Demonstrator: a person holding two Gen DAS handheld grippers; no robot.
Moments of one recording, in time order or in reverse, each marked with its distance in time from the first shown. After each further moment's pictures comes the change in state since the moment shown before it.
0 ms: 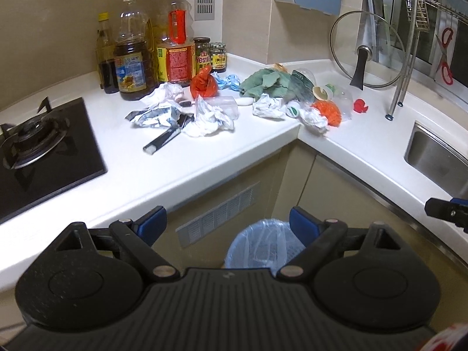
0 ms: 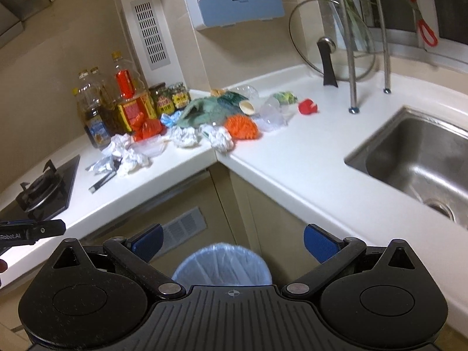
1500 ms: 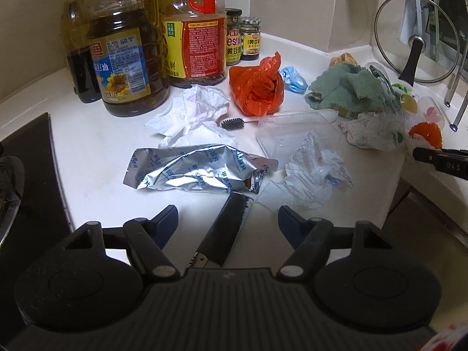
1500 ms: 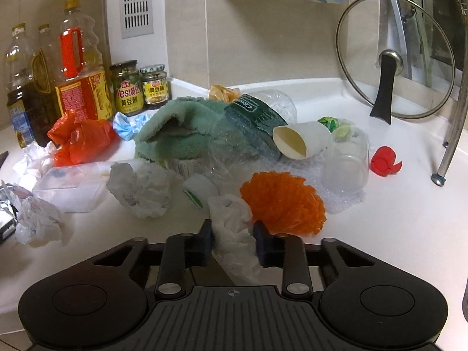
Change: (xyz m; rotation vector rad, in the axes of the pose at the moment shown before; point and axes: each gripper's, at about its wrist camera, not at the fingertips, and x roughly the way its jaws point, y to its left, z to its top) left arm 0.210 0.119 0.100 0.056 0.097 -0.044; right arm 0.283 0.034 0.103 -0.167 0.002 -0.133
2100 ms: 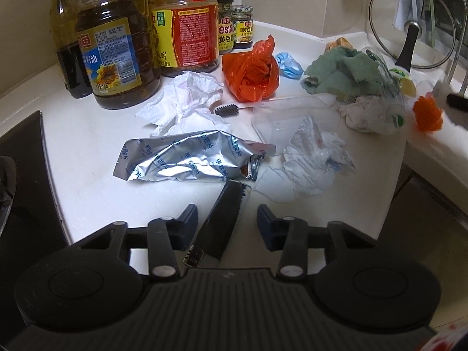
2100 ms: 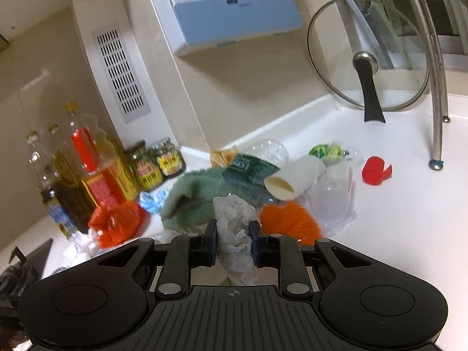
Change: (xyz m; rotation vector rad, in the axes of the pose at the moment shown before) left arm 0.010 -0.005 -0.006 0.038 0.024 0.000; right arm -0.059 -0.046 0.021 0.263 -0.177 0.162
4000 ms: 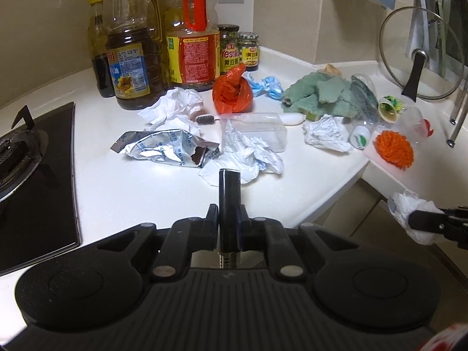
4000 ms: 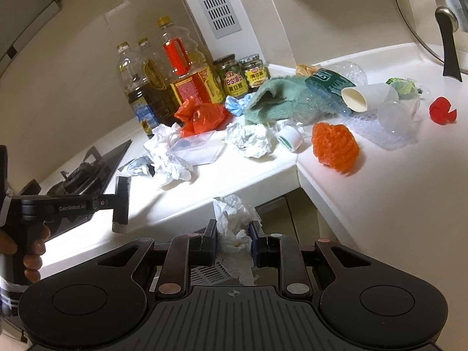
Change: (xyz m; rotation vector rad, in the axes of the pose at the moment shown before) left arm -0.062 -0.085 -0.020 -0.143 -0.073 0.134; right arm -0.033 -0.008 -0.055 -0.155 0.312 0.340
